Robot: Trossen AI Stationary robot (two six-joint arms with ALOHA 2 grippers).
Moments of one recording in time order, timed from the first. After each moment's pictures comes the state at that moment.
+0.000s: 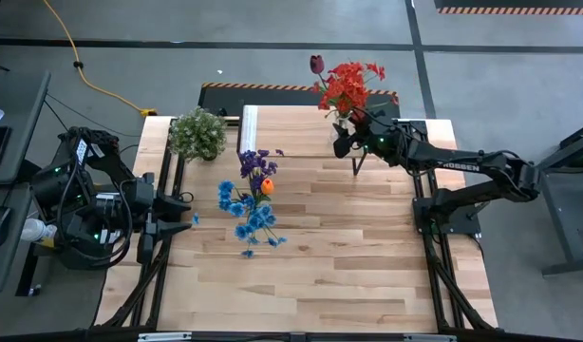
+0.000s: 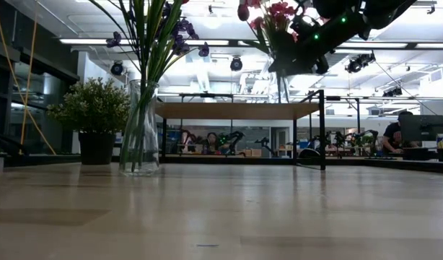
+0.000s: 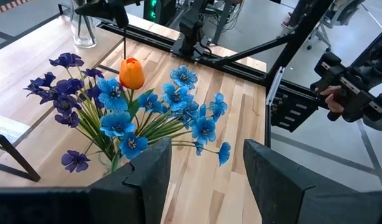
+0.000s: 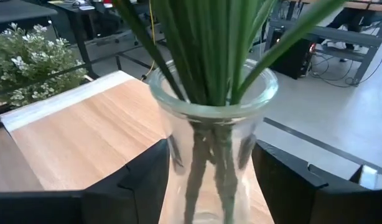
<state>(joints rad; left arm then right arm) -1.09 1.22 1.79 -1.53 -0.98 -1.18 -0.43 1.22 0.77 0.17 0.40 0.14</state>
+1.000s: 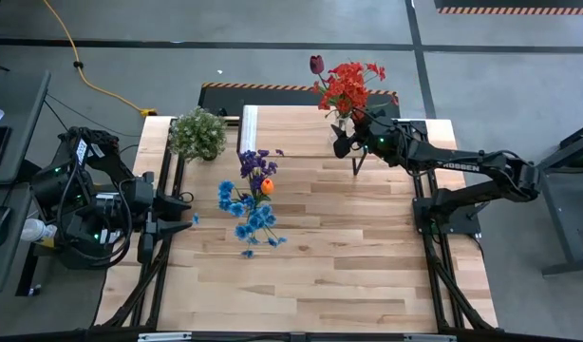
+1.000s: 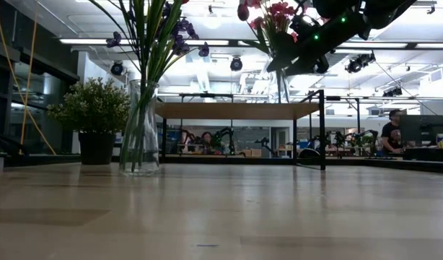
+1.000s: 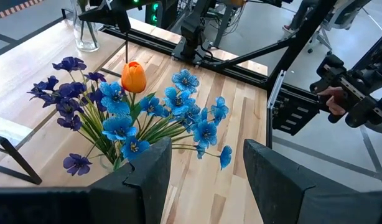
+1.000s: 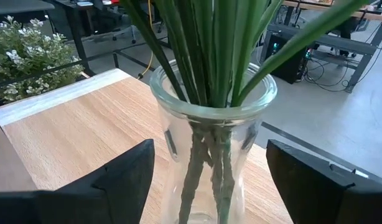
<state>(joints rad) -1.09 1.22 1.79 -1.53 -1.00 -1.18 -0.43 1.22 0.77 0.17 0.41 0.10</state>
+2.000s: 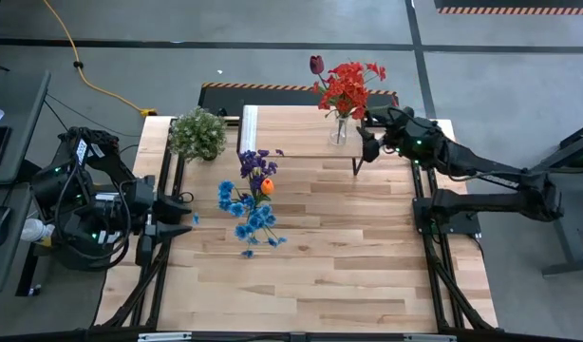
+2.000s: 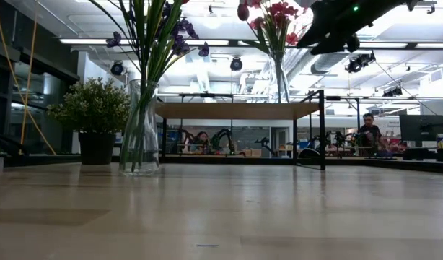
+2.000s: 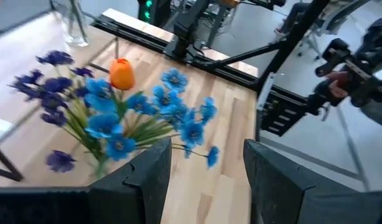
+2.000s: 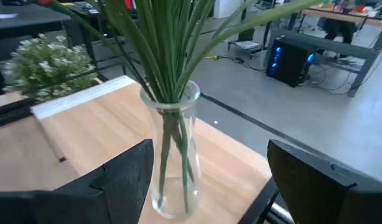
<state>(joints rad) -1.09 1.22 1.79 -1.49 -0.99 -1.18 -0.42 0.88 0.77 -0.15 0.38 0.10</state>
